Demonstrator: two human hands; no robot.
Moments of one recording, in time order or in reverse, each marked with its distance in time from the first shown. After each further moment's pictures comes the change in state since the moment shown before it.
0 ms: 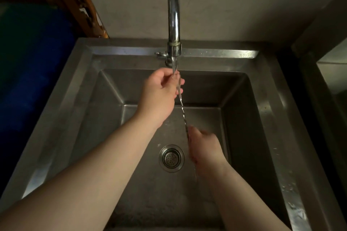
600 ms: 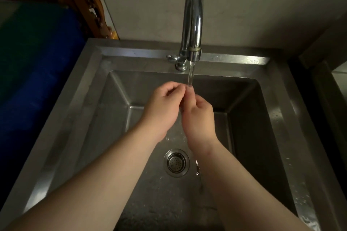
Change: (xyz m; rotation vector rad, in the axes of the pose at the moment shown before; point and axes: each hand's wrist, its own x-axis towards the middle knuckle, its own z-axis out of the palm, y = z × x) left_hand -0.006 -0.009 -0.022 -0.067 -0.083 -0.096; right_hand 0.001 -0.057 0.050 0.049 -0.065 -0.558
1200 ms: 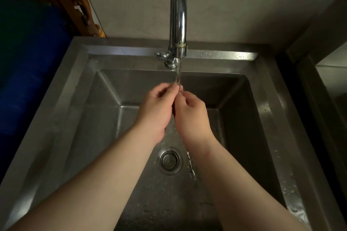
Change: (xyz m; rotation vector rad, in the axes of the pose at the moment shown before) left_hand 0.000 -0.009 0.014 -0.263 0.020 -0.136; right_hand 0.000 -0.002 -0.013 -0.100 -0.046 -0.048
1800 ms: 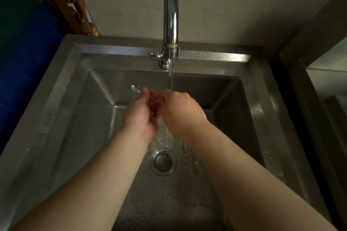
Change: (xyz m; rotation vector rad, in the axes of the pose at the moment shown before) left_hand 0.020 -0.016 -0.013 -0.474 0.262 -0.264; right_hand 0.016 -0.024 -0.008 -0.894 -0.324 -0.187
